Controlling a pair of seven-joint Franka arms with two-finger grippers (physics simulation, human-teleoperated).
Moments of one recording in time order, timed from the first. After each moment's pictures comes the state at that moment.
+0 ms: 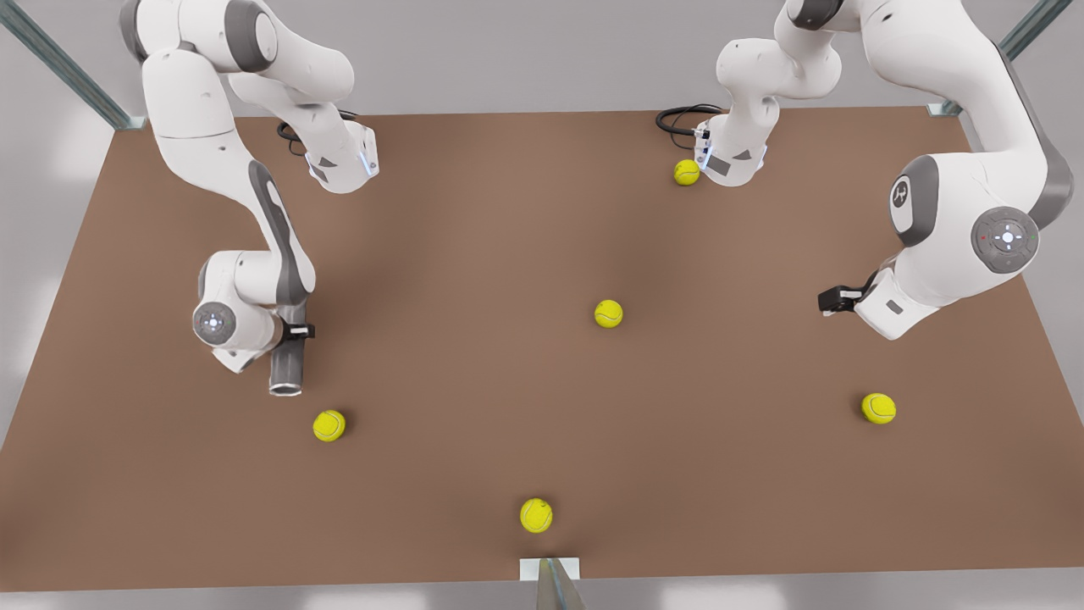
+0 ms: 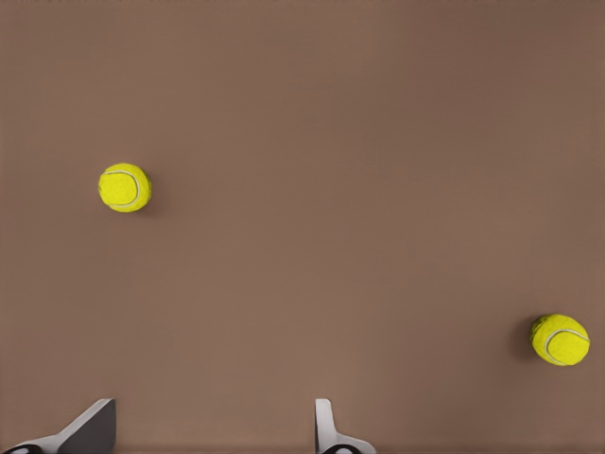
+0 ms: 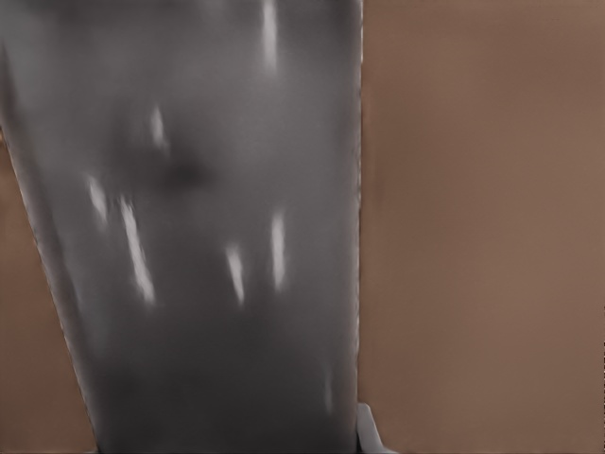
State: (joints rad) left arm -0.17 0.21 0.15 -1.50 0.04 1.56 0.03; right arm 0.06 0.36 -0.09 -2.14 -0.07 2.23 -0.07
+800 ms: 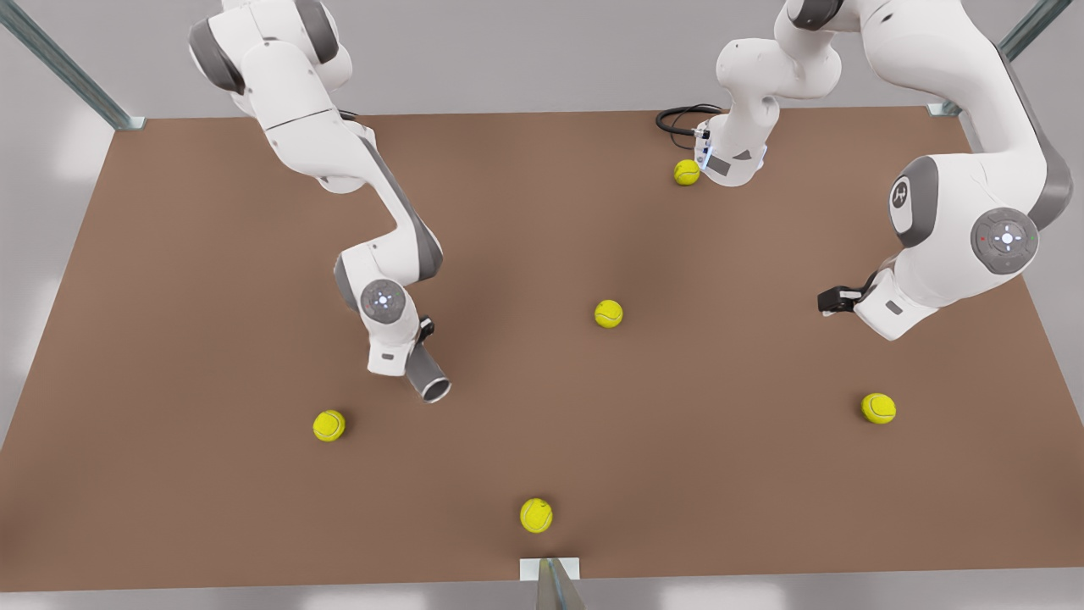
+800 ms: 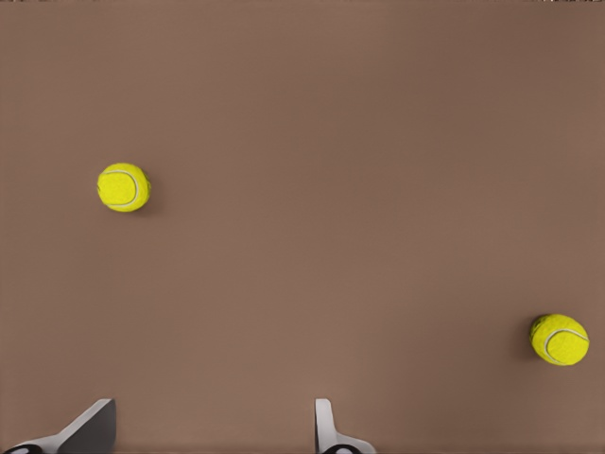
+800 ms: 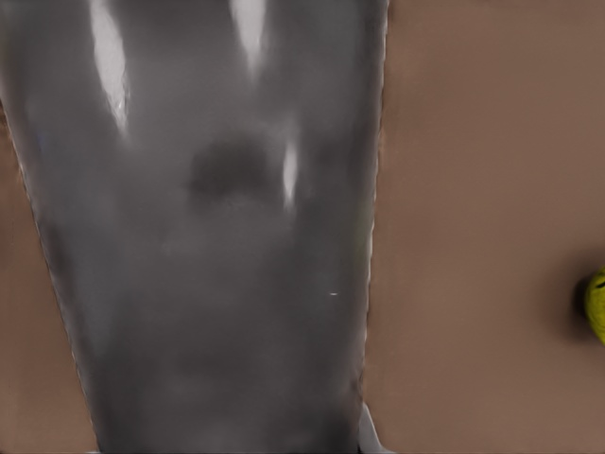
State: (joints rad) left arm -0.17 0.21 0.15 -1.50 0.03 1.56 0.03; right arm 0.54 0.47 -0.09 -1.87 -0.06 2.22 -0.19
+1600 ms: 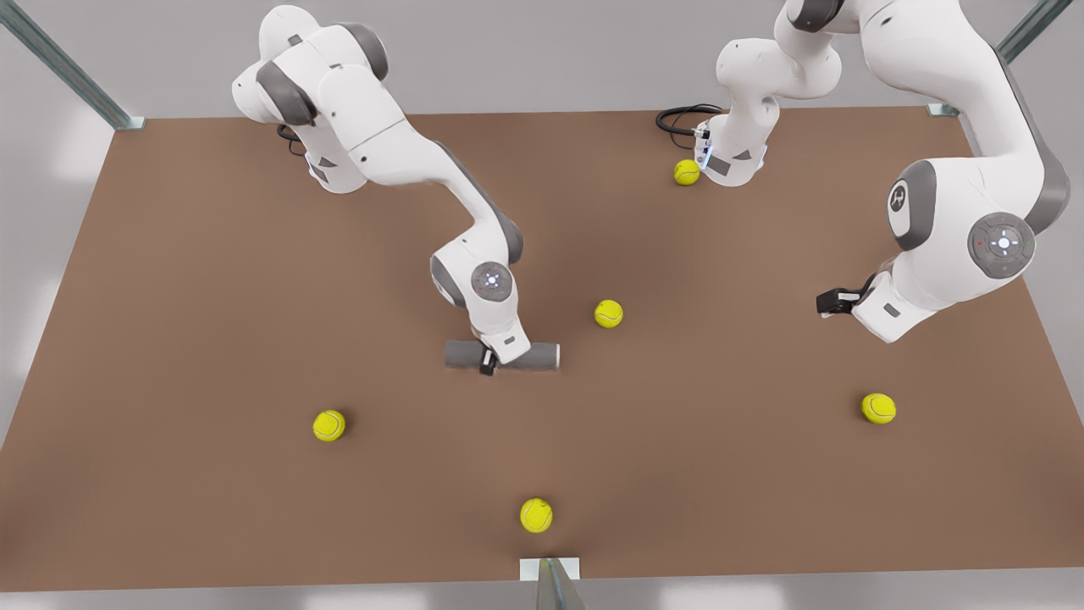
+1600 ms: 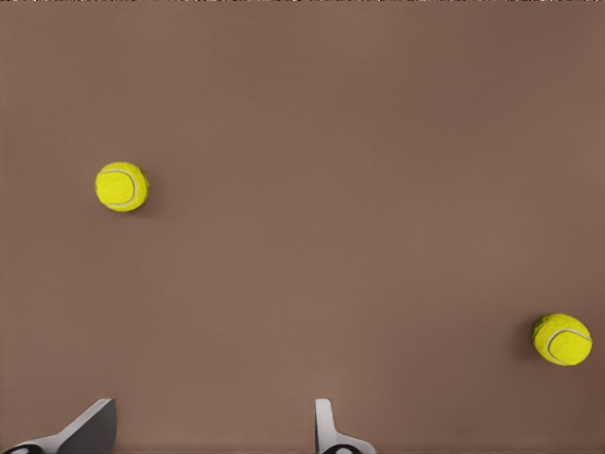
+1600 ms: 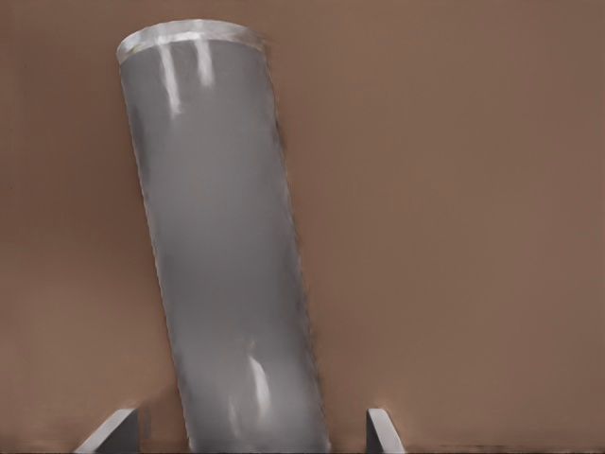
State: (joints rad) left arm -0.17 0.22 0.15 -1.50 0.04 1.56 0.03; right arm 0.71 0.61 -0.06 -1.61 -0.01 2.15 -0.64
